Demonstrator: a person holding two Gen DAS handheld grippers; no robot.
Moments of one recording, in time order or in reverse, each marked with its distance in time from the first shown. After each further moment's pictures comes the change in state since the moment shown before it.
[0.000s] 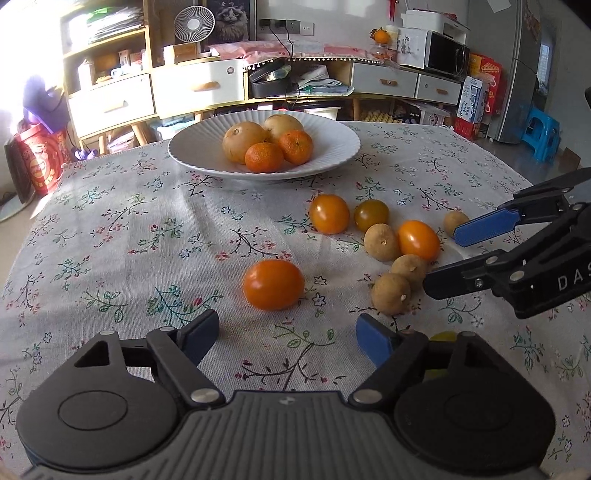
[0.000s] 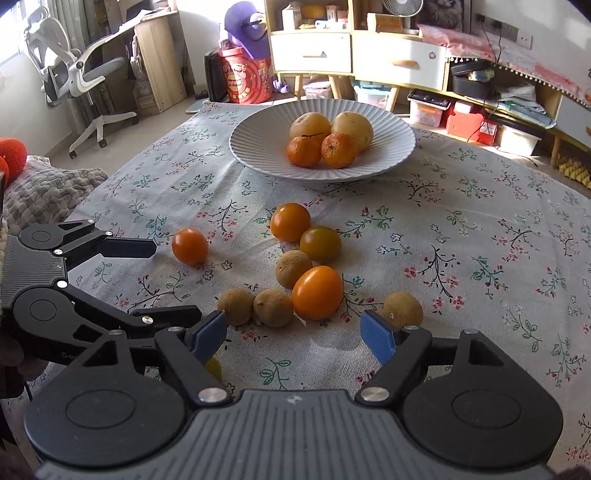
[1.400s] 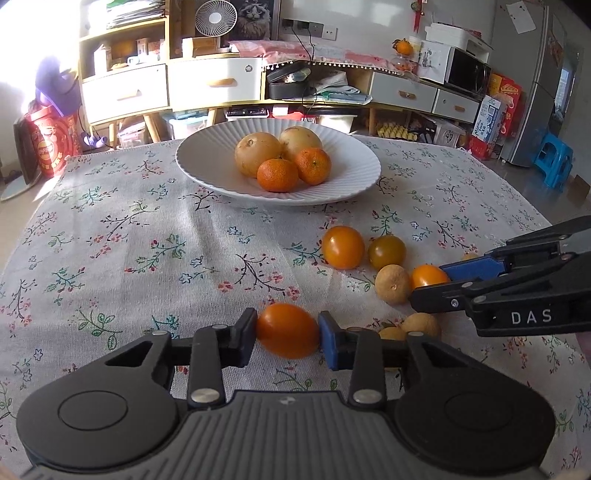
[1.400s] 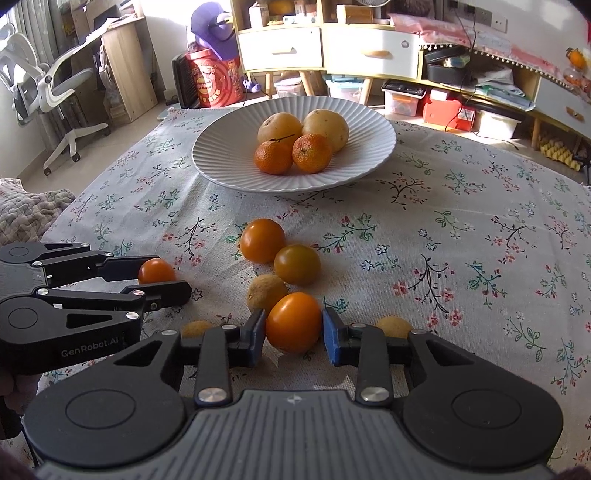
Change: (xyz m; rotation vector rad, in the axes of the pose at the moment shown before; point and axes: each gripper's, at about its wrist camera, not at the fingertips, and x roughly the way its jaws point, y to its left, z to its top) left arm 0.010 0.008 0.023 -0.084 0.011 0.003; right arm 0.014 -0.007 0.015 0.063 0.012 -0.055
